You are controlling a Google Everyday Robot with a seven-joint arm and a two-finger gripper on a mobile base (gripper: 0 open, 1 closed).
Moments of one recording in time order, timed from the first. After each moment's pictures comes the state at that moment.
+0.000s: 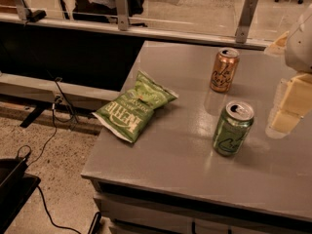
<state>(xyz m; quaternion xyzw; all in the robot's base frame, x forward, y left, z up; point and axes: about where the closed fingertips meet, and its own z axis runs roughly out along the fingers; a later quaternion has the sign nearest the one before) 0.438 -0.216 0.979 -0.60 0.78 -0.04 0.16</state>
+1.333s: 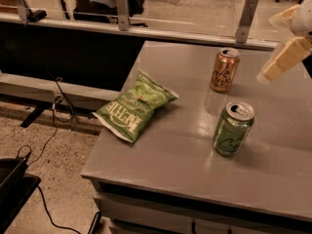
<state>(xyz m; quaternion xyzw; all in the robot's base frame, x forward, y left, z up) 0.571 -0.263 0.985 -0.55 0.77 0.03 0.33</state>
